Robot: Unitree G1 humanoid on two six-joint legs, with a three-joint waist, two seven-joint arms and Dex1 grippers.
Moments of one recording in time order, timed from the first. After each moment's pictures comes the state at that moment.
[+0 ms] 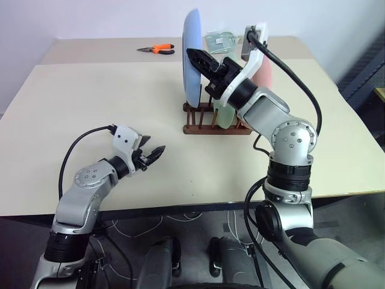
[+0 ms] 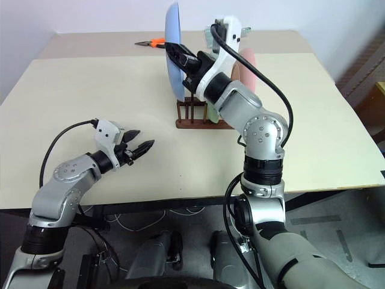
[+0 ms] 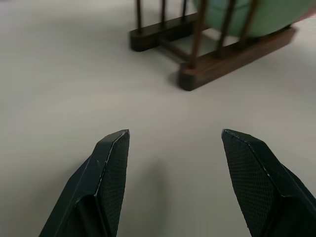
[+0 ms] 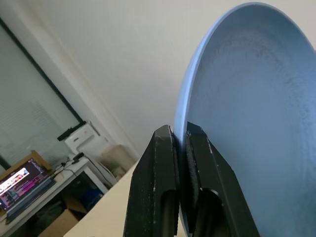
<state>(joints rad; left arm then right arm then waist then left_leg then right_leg) -0.21 0.50 0.04 -0.33 -0.37 0.57 -0.54 -0.91 -0.05 -0.21 -0.05 0.92 0.87 0.09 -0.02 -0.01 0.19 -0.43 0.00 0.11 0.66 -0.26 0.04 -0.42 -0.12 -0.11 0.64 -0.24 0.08</state>
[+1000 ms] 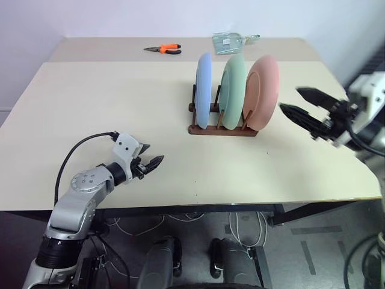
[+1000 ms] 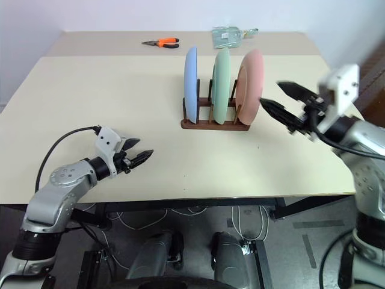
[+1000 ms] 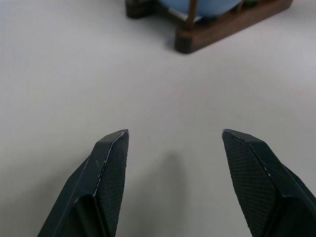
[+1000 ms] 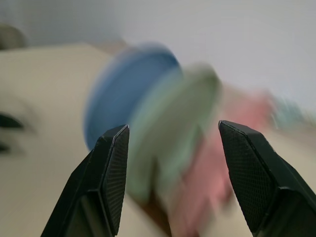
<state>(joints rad) -0.18 0.55 0.02 -0.29 -0.33 0.56 -0.57 -0.23 -0.81 -0.47 -0.33 0.69 0.60 0.75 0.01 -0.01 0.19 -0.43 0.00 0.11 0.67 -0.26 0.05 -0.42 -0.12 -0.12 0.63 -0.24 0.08</state>
